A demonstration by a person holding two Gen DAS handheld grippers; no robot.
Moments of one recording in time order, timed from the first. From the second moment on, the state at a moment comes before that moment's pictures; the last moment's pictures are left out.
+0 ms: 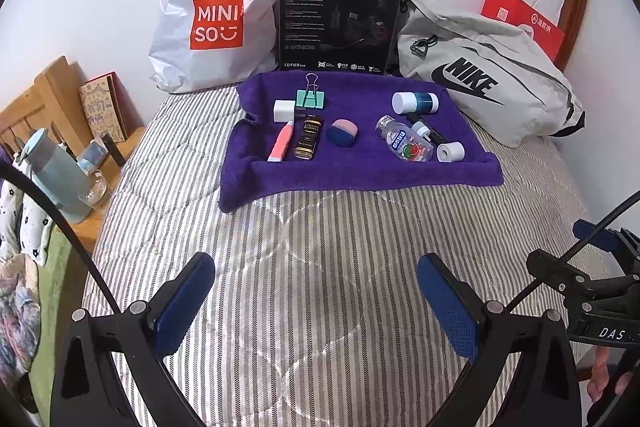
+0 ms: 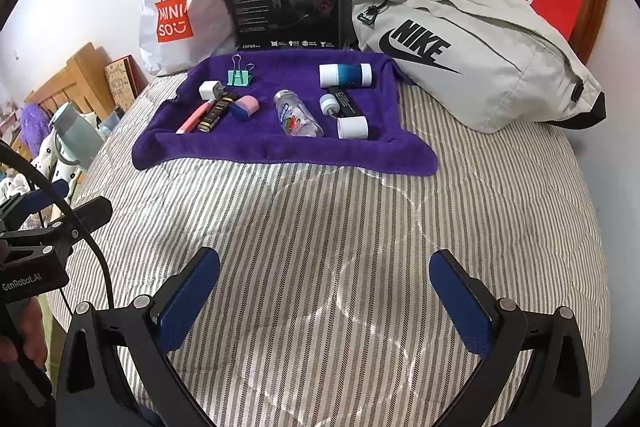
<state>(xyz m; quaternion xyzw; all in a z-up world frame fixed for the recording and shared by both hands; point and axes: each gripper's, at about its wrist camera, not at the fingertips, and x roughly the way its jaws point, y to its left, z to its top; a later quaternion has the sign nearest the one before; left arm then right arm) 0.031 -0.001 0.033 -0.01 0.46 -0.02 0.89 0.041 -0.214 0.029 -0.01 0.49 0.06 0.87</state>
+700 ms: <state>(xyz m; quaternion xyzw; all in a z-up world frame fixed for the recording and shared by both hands) 0.031 0.001 0.034 -0.01 0.46 -0.02 0.89 0.039 -0.212 0.030 -0.01 0.49 0.06 0.87</state>
